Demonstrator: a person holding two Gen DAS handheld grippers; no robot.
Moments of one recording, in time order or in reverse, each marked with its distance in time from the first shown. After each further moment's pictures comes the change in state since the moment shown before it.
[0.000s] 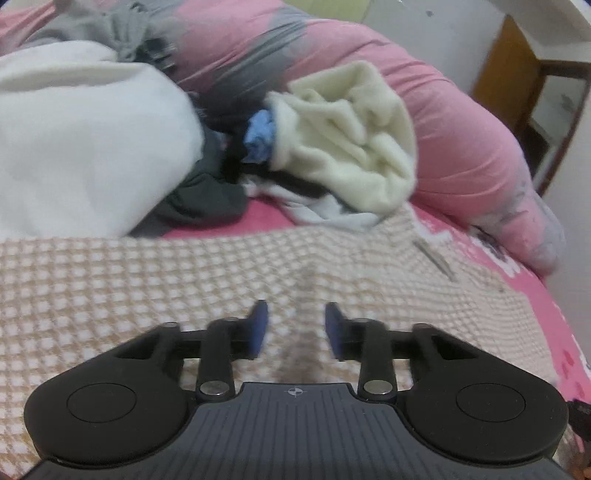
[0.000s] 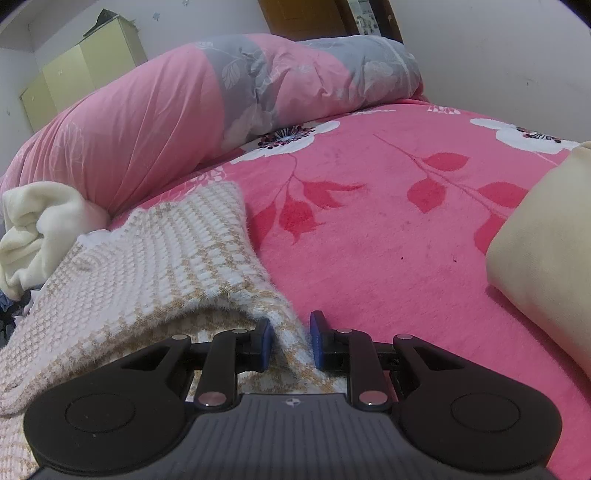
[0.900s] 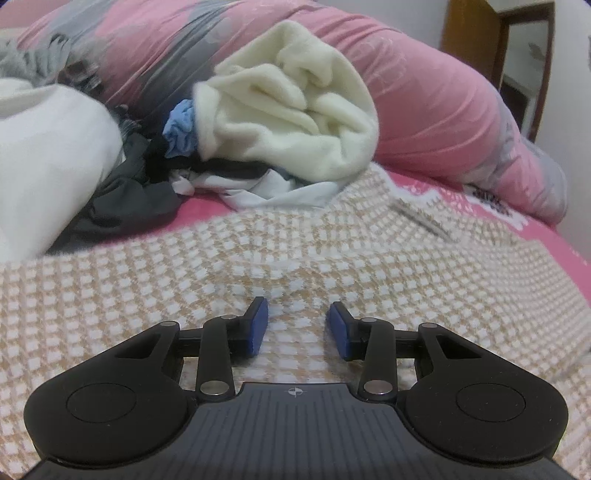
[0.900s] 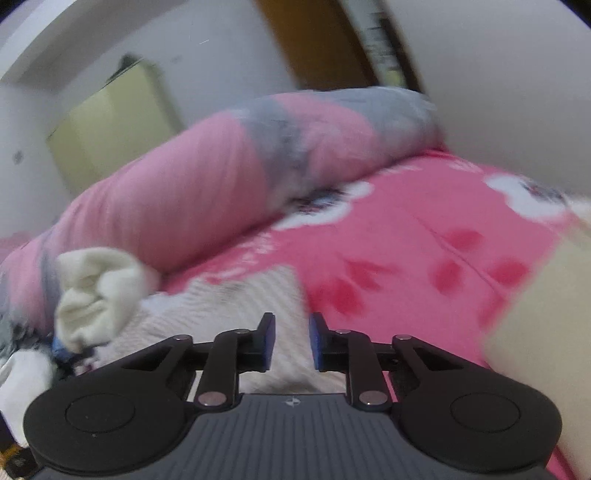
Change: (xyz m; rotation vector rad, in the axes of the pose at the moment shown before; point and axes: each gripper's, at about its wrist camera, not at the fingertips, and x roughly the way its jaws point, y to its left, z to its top) left arm 0.065 -0.045 -0.027 0.179 -0.018 0.024; right arm -0.064 0.042 0.071 -0.009 -0.083 0.124
